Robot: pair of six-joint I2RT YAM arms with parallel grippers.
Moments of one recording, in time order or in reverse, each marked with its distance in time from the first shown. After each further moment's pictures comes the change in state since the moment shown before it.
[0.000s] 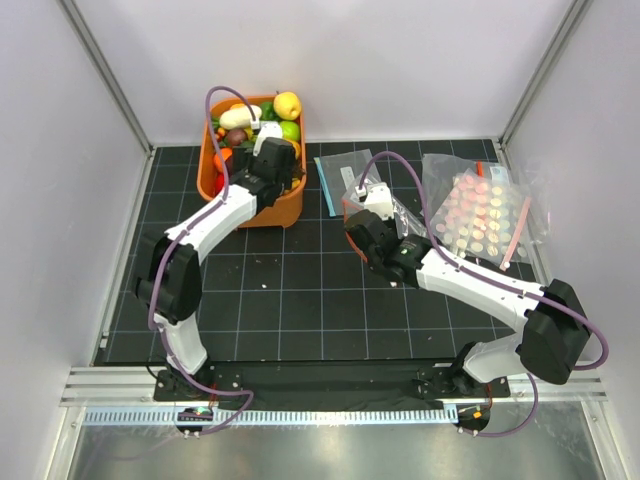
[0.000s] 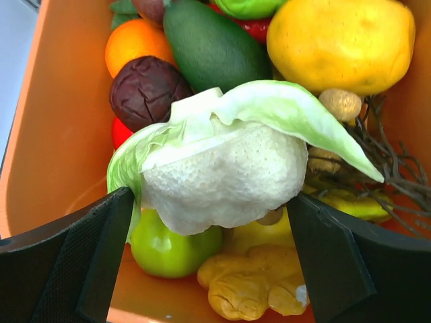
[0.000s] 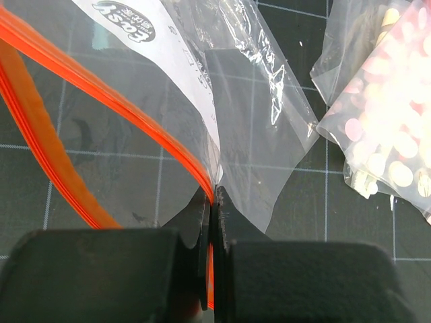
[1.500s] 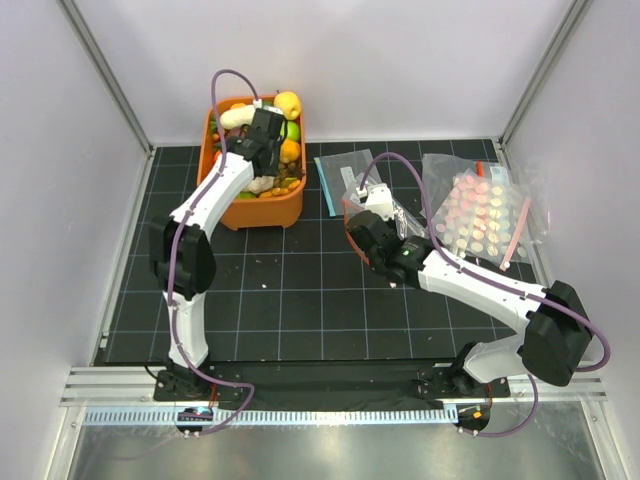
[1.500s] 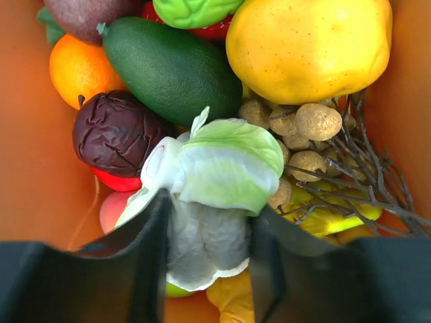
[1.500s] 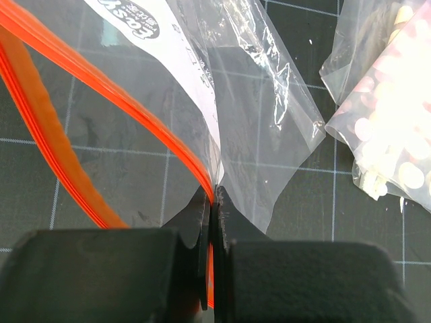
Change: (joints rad) left arm 0.097 0.213 0.440 -0.402 0.284 0.079; right arm -0.001 -0.013 -0.017 0.018 -0.032 -0.001
